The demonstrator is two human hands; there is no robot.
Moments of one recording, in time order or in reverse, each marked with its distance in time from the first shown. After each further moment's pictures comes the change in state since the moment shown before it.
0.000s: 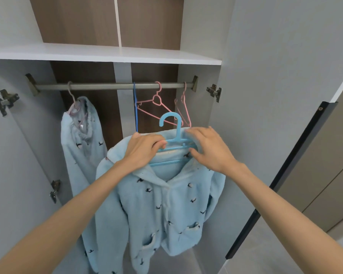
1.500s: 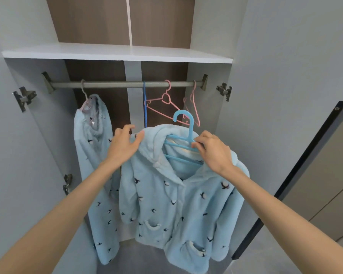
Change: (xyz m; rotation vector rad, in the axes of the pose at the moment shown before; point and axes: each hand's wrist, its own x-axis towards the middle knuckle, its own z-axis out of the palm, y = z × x) left_hand -0.020 -0.063 -0.014 -0.198 0.082 -0.526; right_hand 0.004 -0.017 0.022 0.096 0.038 0.252
